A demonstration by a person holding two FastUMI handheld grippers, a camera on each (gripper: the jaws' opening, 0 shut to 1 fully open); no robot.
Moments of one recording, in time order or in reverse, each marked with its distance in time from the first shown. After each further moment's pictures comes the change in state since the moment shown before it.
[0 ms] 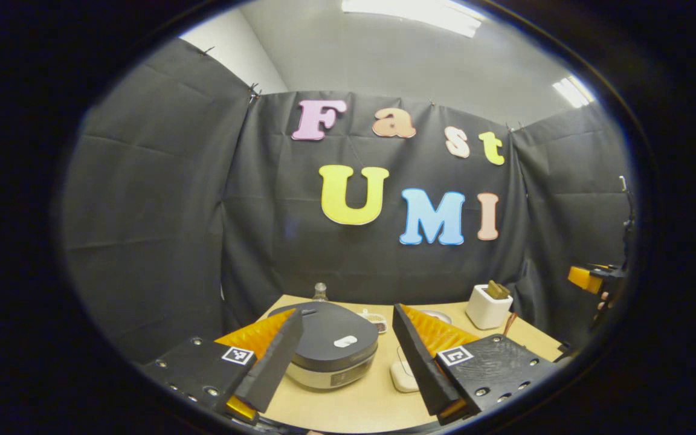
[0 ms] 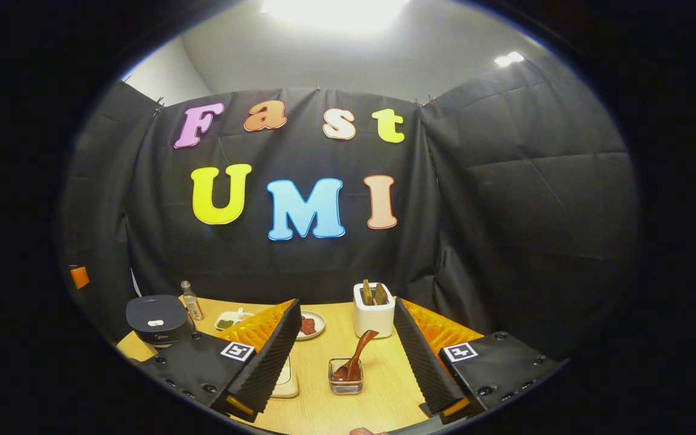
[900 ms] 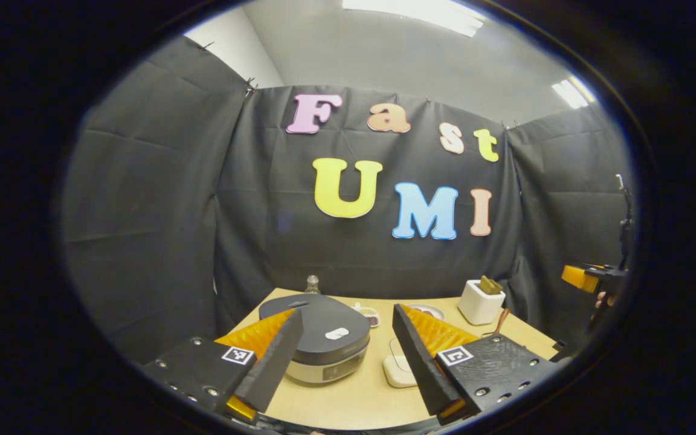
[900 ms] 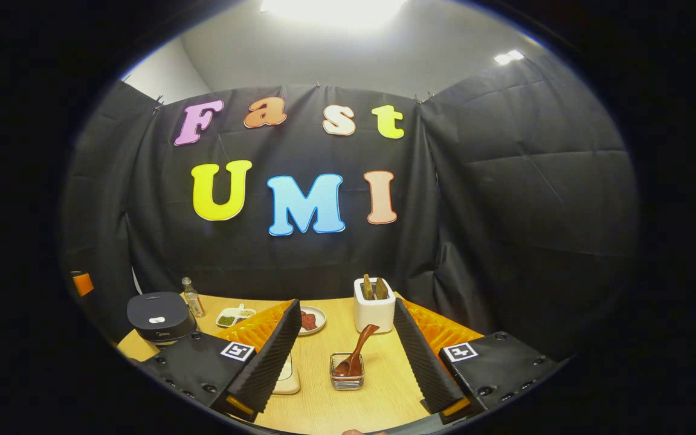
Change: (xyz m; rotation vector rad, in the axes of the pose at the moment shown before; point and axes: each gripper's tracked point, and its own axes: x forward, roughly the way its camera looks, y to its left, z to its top) left arm -0.003 -0.009 -0.013 -0.002 0.028 -0.038; right arm -0.006 0.004 -0.004 0.001 0.021 0.002
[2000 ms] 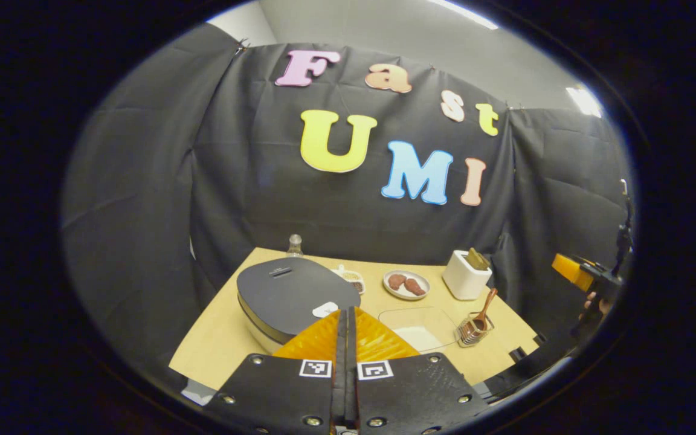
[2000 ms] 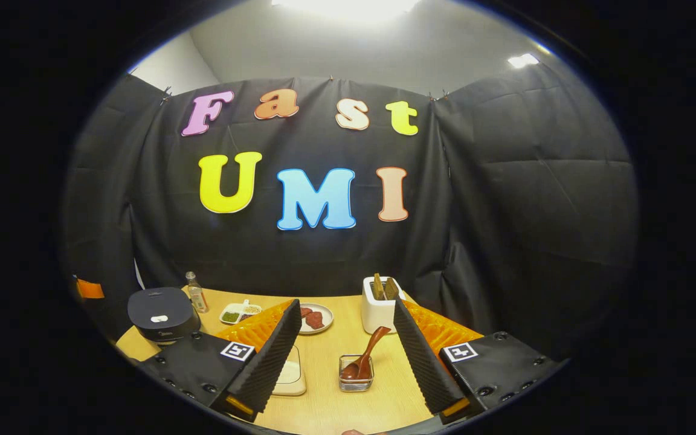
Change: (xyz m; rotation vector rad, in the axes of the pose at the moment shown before) left arm 0.067 0.010 -0.035 -0.087 0.283 -0.093; right arm 0.023 0.022 0.002 -0.026 0.037 0.013
